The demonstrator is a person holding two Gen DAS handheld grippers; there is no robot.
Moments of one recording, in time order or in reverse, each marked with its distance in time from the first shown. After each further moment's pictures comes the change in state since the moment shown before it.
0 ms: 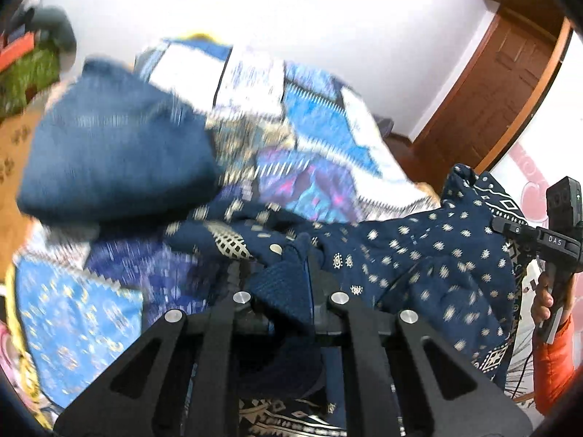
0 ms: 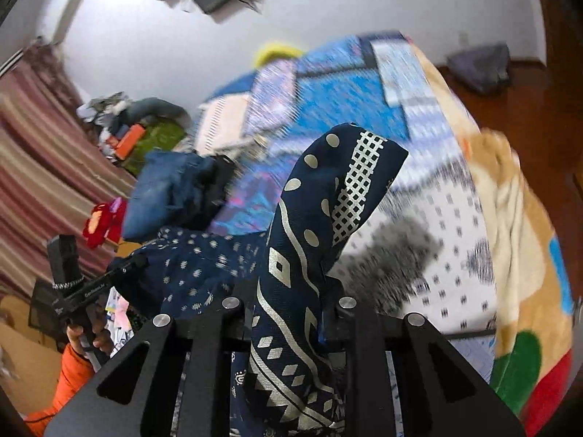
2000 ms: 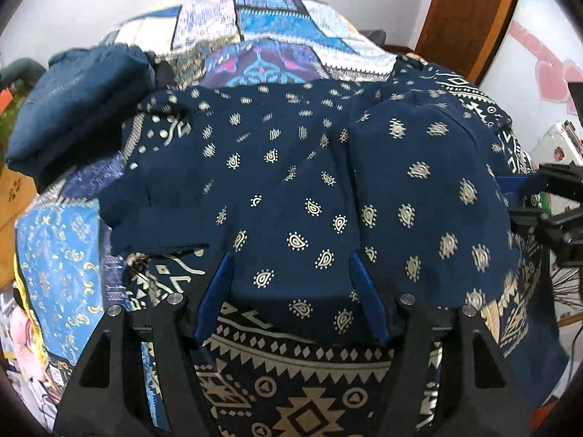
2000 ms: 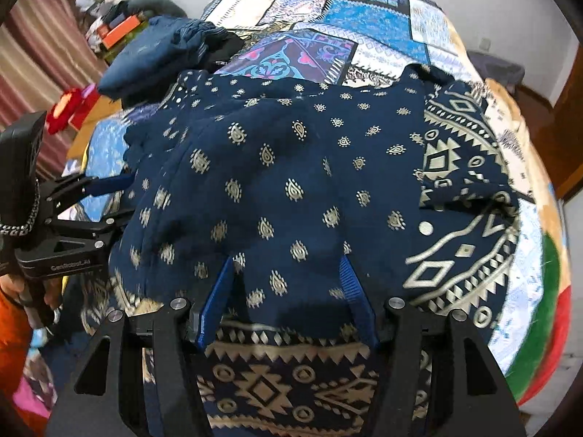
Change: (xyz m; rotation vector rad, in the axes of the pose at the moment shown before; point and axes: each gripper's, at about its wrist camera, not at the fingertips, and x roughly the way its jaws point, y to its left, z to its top) left arm 0.039 -0.080 -0.143 0.275 0.236 0.163; right arm 0.066 0.042 -0.133 -0.246 0.265 -0.209
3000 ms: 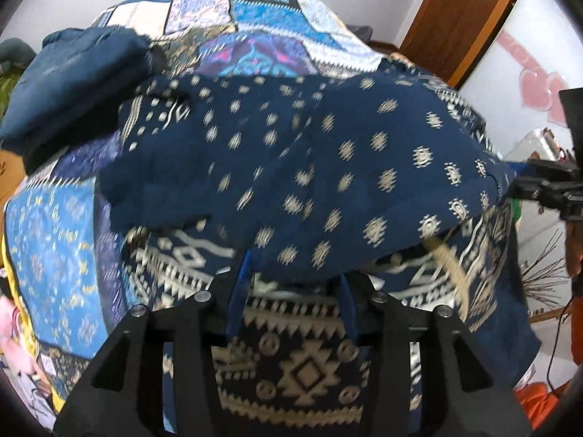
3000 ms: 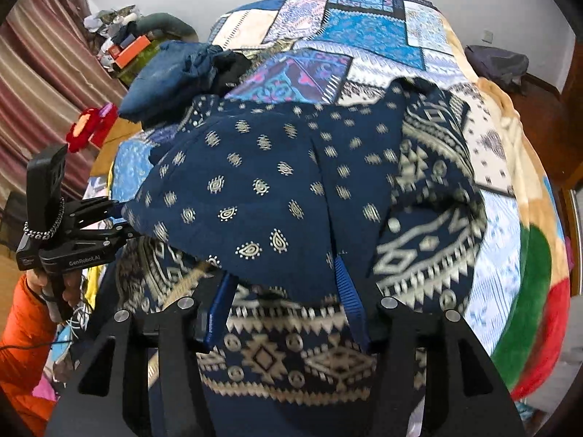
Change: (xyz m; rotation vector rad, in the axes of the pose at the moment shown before) left arm -0.020 0.017 -0.011 -0.036 0.065 -0.109; right arm -0.039 -0.019 0.000 0.062 -0.028 0.095
